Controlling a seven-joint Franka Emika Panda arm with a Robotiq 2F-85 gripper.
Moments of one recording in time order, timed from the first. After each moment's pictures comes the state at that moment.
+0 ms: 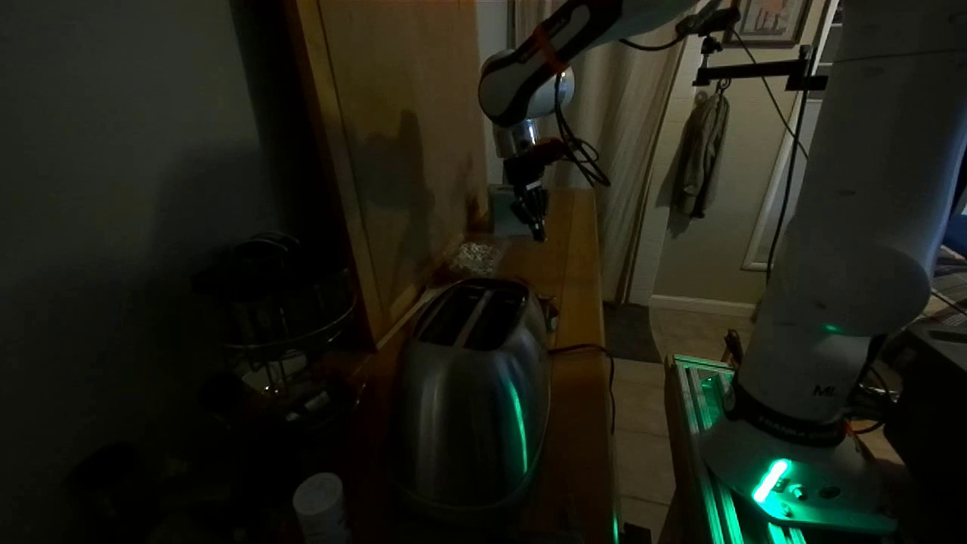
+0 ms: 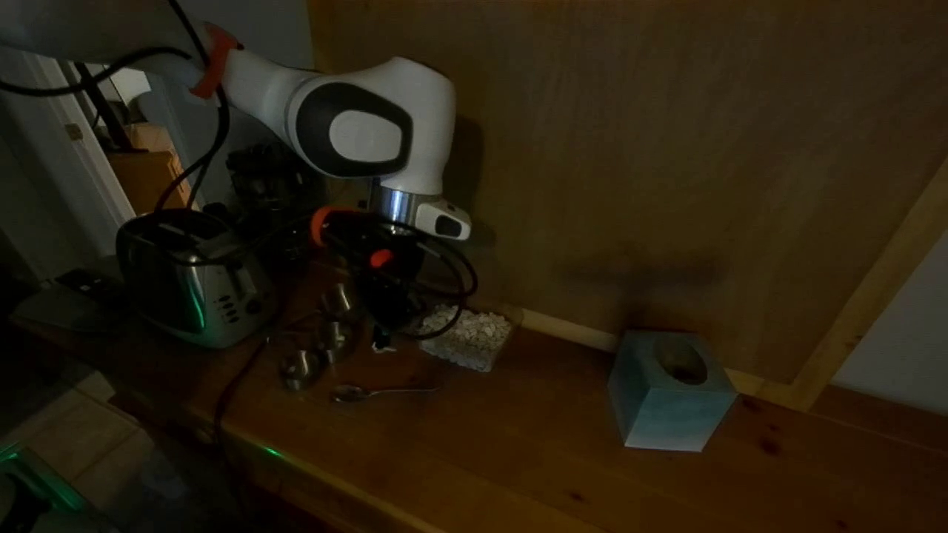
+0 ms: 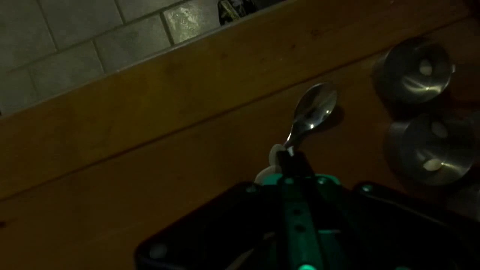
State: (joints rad) arm -0.31 0.06 -0.28 -2.09 -0.13 1.87 -0.21
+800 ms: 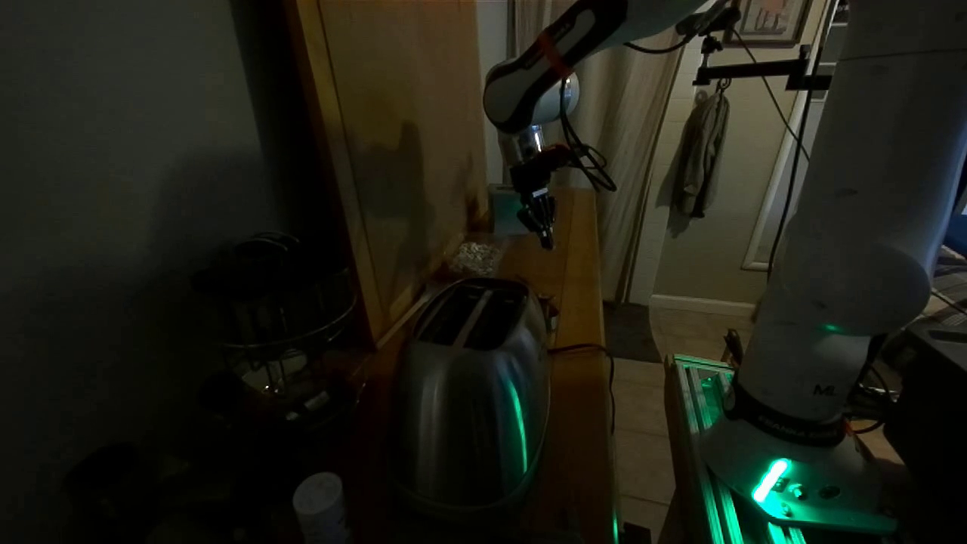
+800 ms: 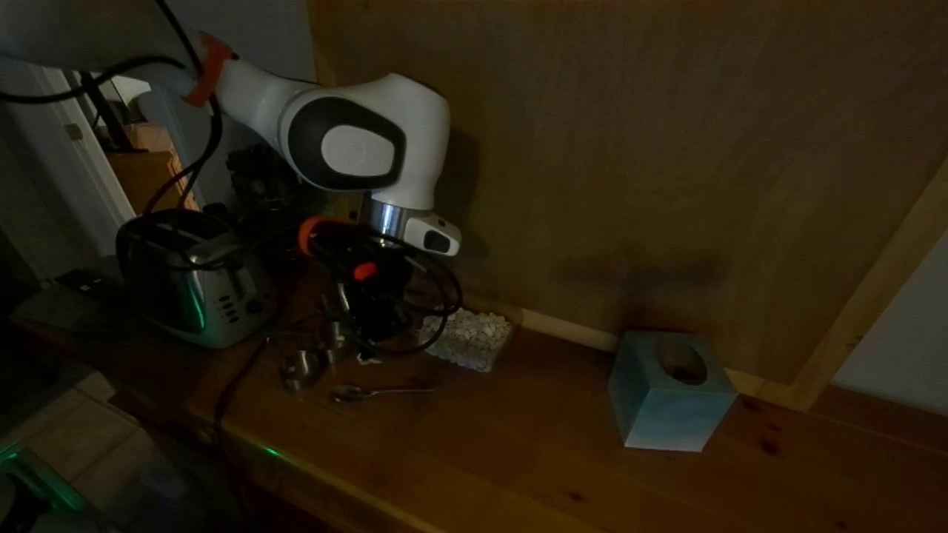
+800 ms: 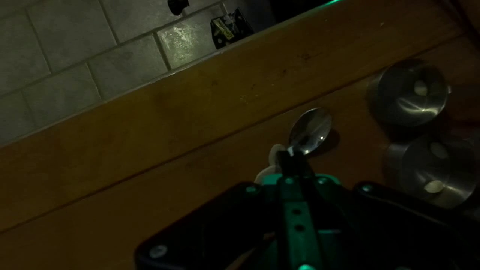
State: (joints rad) arm -0.31 0.05 -0.28 -2.13 -0.13 1.86 -0.19
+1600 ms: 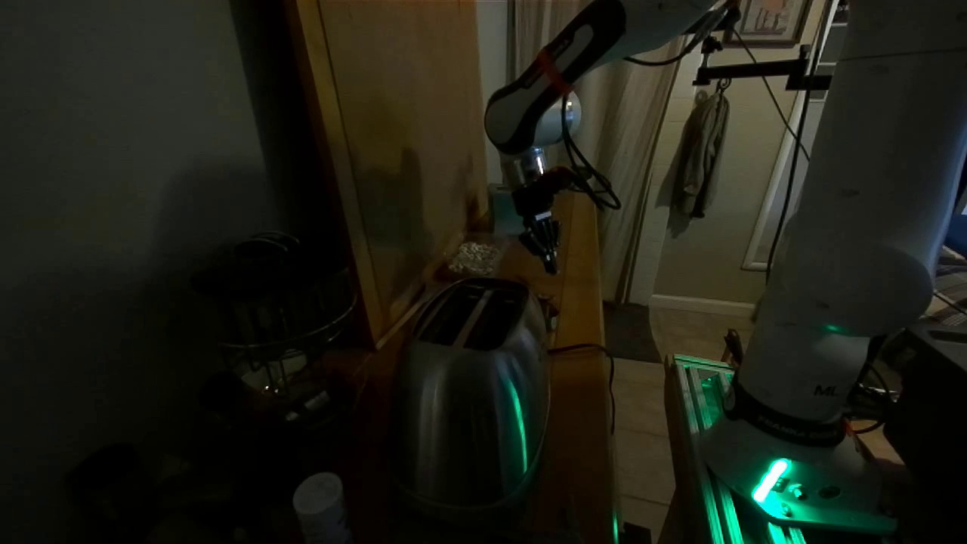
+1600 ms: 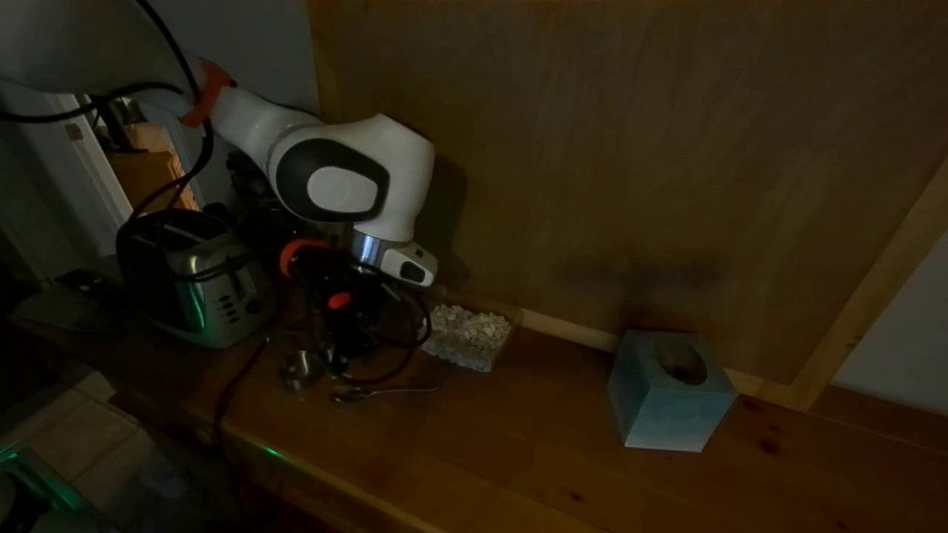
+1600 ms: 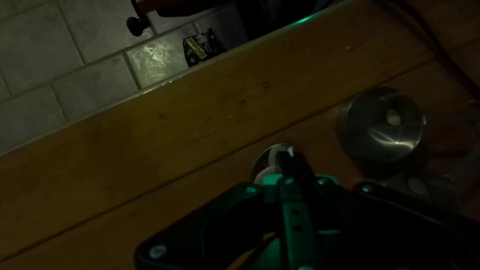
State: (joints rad) arm -0.29 0.05 -0.27 -2.23 -0.06 1.89 -0.17
